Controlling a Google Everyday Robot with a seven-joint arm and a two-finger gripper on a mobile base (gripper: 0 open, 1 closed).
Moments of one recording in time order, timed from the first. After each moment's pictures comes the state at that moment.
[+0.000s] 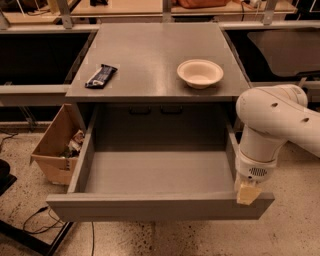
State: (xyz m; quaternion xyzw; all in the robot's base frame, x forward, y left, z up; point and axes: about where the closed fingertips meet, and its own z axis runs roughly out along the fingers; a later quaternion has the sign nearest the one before) arm 0.408 -0.230 0.704 0.60 -0.79 -0.06 0.09
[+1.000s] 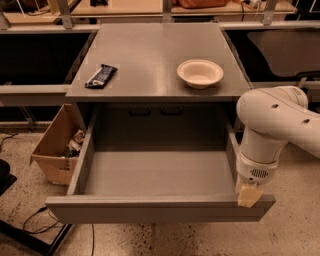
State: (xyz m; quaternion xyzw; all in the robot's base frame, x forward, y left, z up) arm 0.402 -0.232 0.702 0.60 -0.79 -0.06 0.10
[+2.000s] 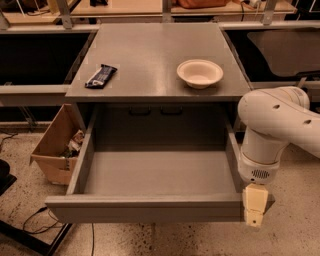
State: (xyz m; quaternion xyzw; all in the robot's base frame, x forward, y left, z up) arm 0.402 -0.232 0.702 0.60 -0.79 -0.06 0.10
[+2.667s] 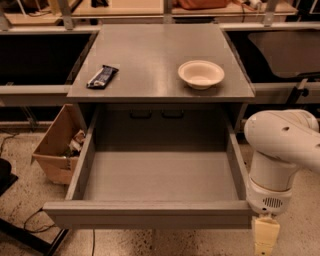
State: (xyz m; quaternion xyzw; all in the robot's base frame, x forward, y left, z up) arm 0.316 -0.236 0.693 0.59 -0.78 -0.13 0.16
